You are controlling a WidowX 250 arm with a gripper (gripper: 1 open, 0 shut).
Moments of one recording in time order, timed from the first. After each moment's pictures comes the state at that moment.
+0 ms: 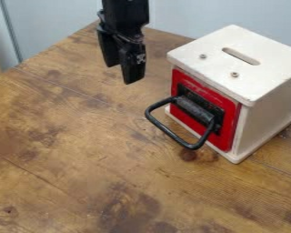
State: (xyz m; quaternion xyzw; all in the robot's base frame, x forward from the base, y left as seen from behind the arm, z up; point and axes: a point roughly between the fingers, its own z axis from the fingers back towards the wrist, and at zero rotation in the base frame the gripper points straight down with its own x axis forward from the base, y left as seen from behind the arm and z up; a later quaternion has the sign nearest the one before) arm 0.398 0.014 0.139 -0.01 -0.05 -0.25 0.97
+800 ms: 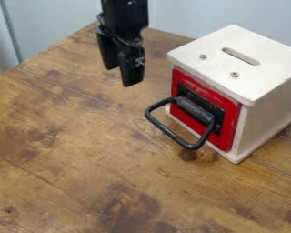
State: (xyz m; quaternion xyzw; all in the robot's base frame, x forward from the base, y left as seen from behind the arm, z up) arm 0.396 0.015 0.136 -0.01 -0.04 -0.25 0.97
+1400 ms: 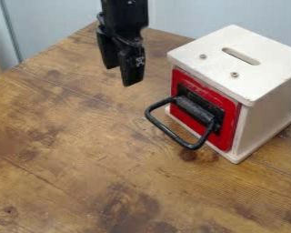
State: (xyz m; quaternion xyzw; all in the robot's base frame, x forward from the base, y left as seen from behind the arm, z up) arm 0.396 0.016 0.136 -0.01 -0.05 -0.25 0.97
